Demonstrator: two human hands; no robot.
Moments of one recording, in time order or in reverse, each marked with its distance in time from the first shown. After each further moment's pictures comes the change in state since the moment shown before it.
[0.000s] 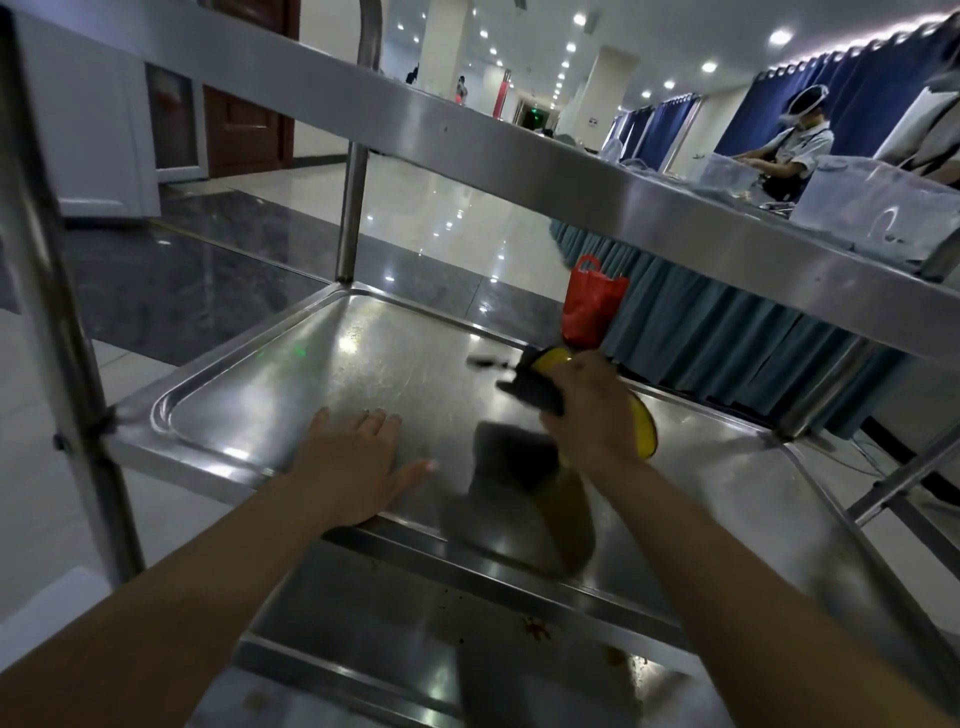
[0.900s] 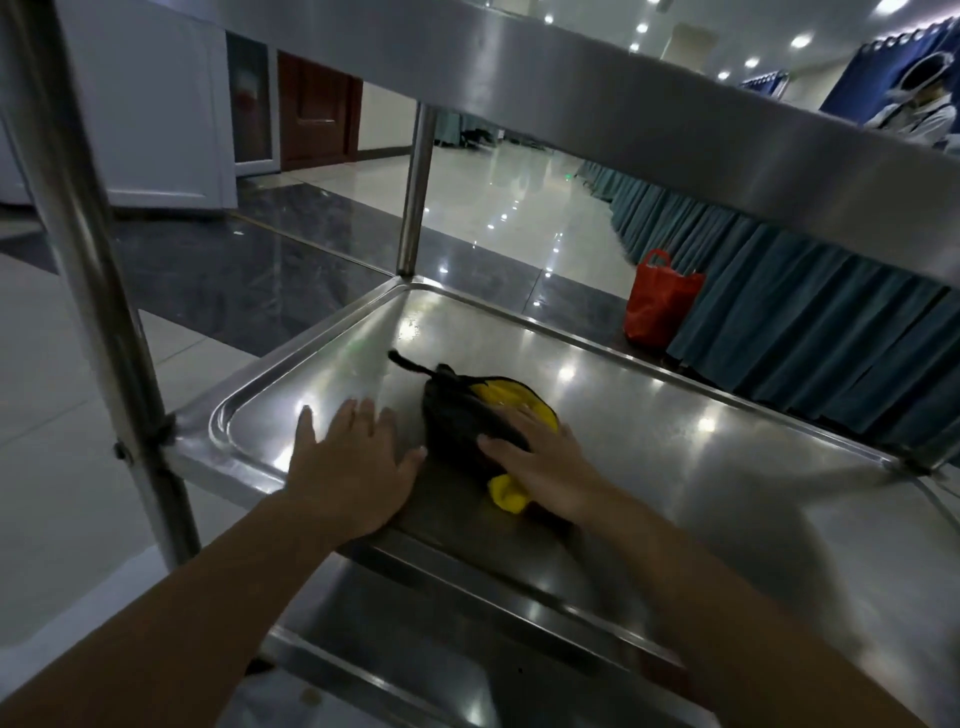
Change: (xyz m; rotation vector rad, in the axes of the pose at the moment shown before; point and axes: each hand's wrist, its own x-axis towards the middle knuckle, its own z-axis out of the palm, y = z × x) left_hand -0.013 -0.053 0.009 0.008 0.003 -0.229; right_hand 0.003 -0.074 0.080 0.595 -0.584 -0.035
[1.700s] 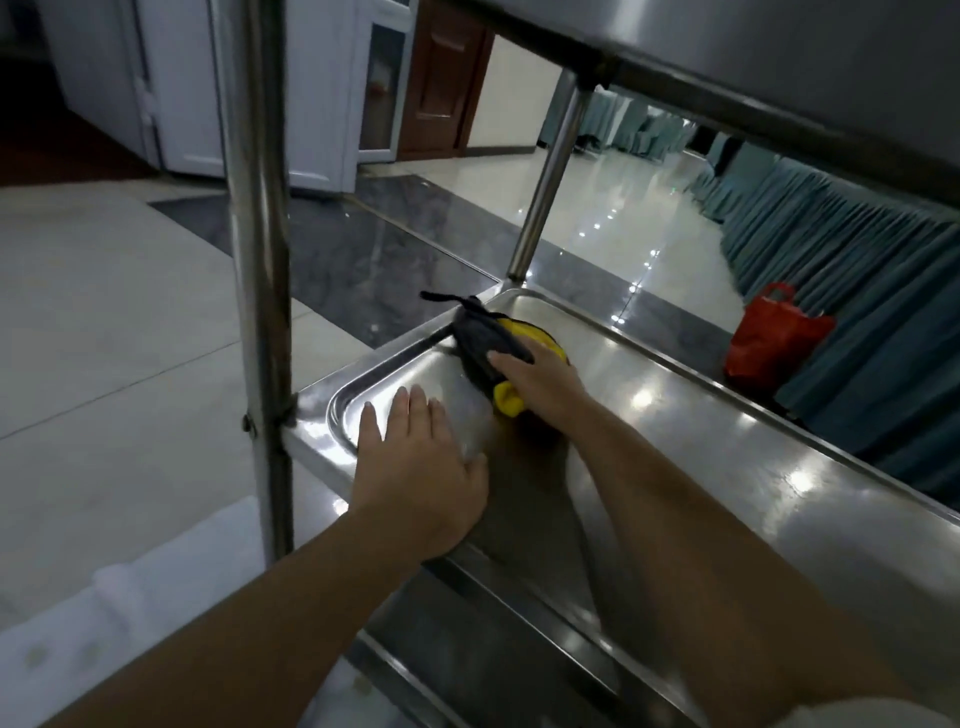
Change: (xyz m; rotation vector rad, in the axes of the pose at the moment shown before) left_hand -0.012 -0.021 0.000 -0.096 0.109 -0.255; right_hand 0.156 -0.068 0.044 0.032 0.078 -0.068
